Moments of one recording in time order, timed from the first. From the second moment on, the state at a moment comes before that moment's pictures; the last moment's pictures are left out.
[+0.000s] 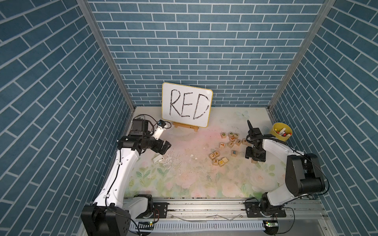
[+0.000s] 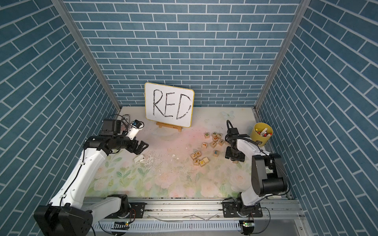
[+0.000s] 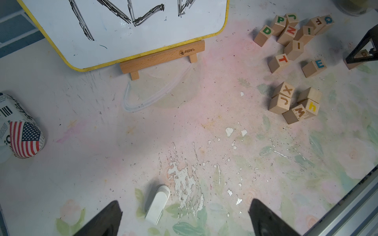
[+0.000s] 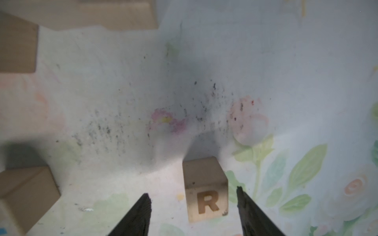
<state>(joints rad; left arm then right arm) -0.06 1.14 1.11 -0.93 0.36 0.40 0.19 1.57 0.93 -0.84 0.16 0.42</state>
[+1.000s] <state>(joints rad) -0.07 1.13 1.11 -0.94 0.31 0.41 0.19 1.60 0.89 -0.77 0.10 0.42</state>
